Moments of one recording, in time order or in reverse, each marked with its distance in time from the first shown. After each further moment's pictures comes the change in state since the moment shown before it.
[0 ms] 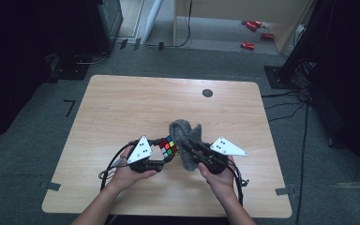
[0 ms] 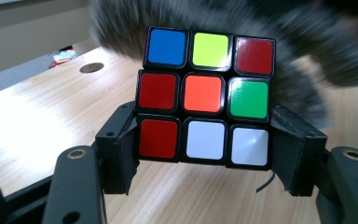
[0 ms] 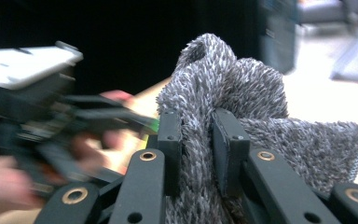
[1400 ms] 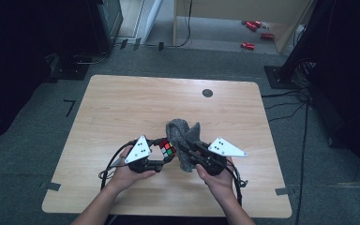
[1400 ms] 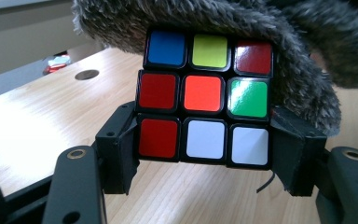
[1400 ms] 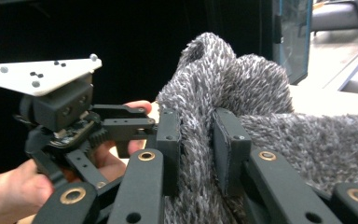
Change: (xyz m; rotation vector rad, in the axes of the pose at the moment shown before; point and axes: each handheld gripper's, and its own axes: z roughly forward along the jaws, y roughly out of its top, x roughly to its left) left arm 0.003 0.004 -0.008 -0.055 -0.042 -0.039; right arm 0.007 0.007 0.000 -0.009 0.002 0.010
